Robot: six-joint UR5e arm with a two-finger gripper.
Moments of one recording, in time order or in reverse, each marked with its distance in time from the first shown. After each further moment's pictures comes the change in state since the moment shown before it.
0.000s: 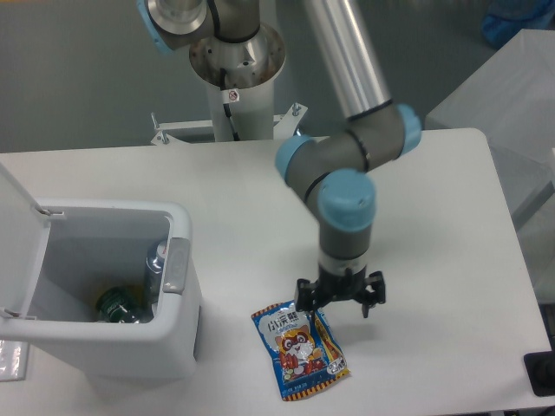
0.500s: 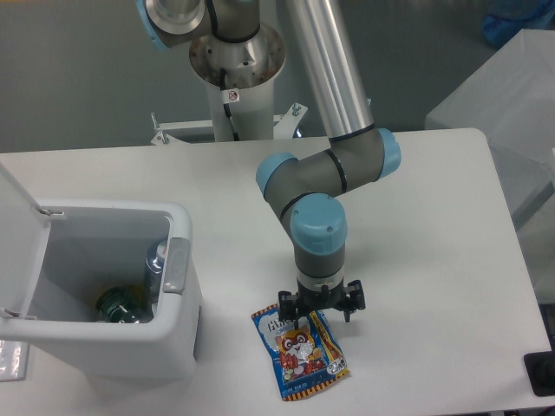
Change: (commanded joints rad) arm -0.028 -0.020 -0.008 0.002 -0.002 -0.035
